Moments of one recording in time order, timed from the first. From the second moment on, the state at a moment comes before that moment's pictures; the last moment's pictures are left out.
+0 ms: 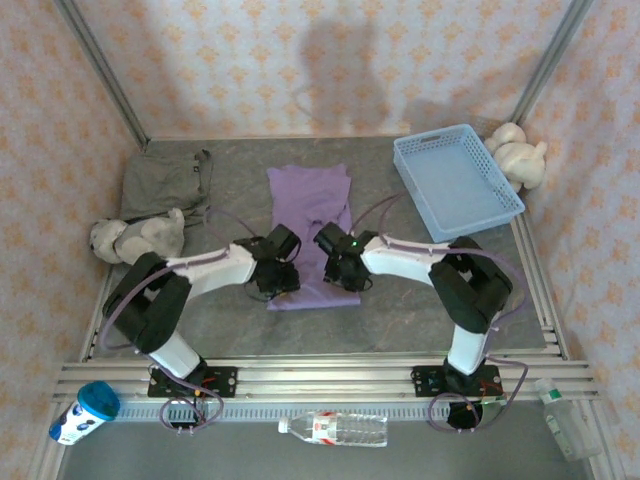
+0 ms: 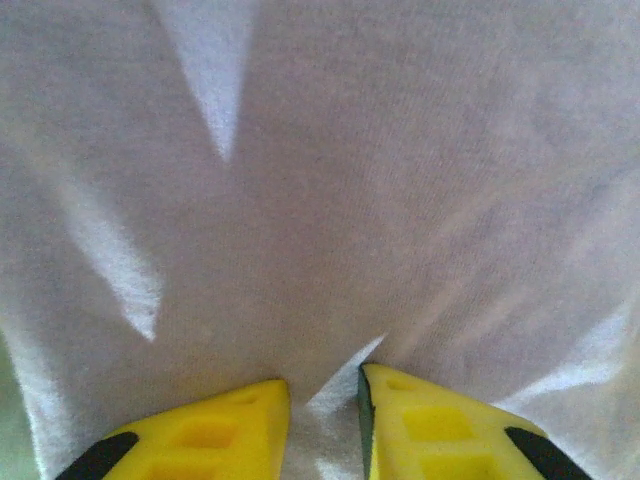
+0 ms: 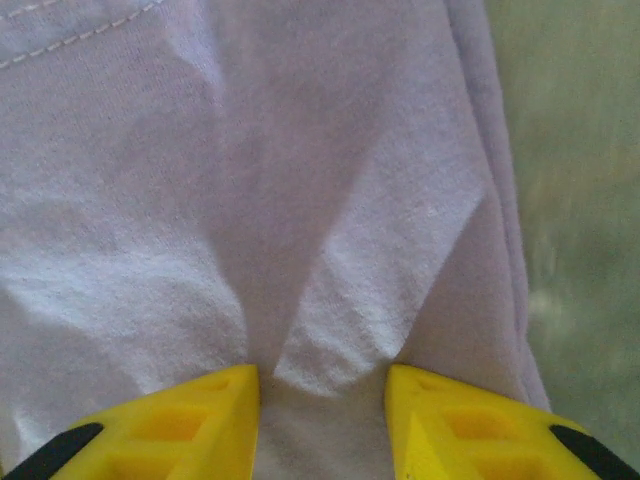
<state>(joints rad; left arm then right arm) -0.62 1.57 0.82 -0.54 0.12 -0.90 0.85 1.78 1.09 -0.62 0.01 1.13</state>
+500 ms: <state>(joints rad) -0.65 1.27 0.73 -0.73 0.00 -1.00 1.02 1.58 0.97 -0.74 0.06 1.28</state>
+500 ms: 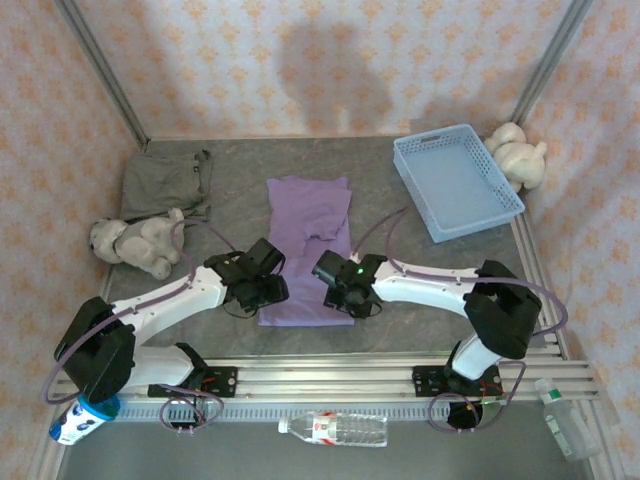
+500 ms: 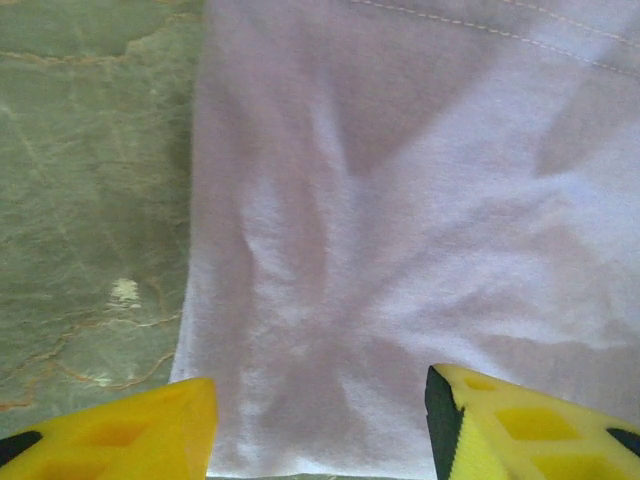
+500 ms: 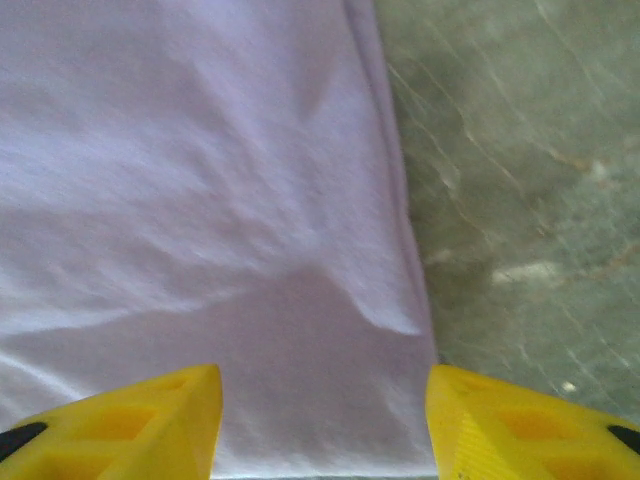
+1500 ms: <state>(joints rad) -0.58 1.01 0.48 -0.77 0.10 -1.12 1.05 1.65 0.93 -0.66 0.06 1.31</state>
